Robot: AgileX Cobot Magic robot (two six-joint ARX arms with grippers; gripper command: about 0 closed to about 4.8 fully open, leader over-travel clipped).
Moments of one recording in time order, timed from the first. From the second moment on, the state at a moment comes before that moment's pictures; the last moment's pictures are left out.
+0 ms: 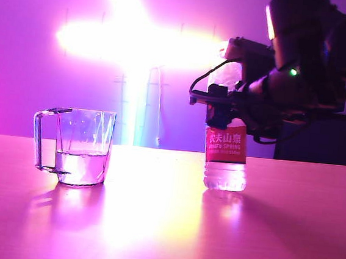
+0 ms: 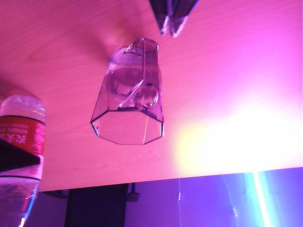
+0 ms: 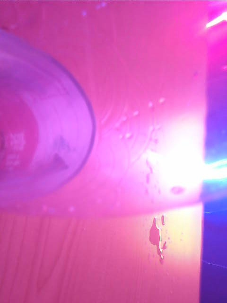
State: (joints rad) left arm -0.38 0.00 0.01 -0.09 0.02 0.01; right arm 0.56 1.68 0.66 0.78 0.25 0.13
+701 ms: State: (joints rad) left arm -0.38 0.00 0.00 -0.09 0.02 0.01; right arm 0.56 1.67 0.50 1.02 0.27 0.11
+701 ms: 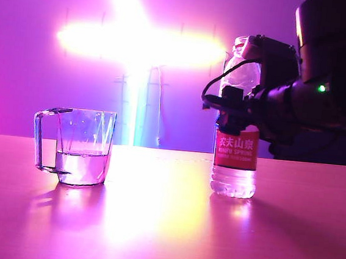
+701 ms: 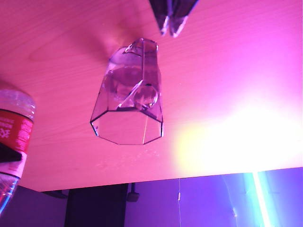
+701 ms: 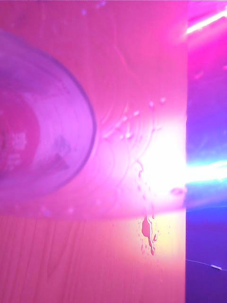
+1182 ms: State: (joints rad) left arm -0.38 0.00 0.00 -0.09 0.02 0.01; right arm 0.56 1.66 0.43 1.06 0.28 0.09
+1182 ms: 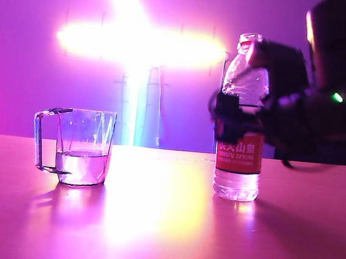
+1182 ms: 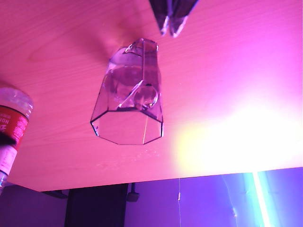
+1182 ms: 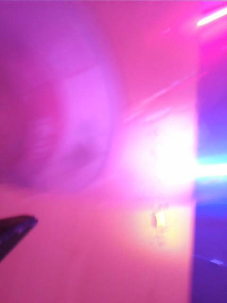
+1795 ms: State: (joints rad) left arm -0.37 0.00 0.01 -0.09 0.02 0.01; right arm 0.57 1.35 0.23 1.06 0.24 0.08
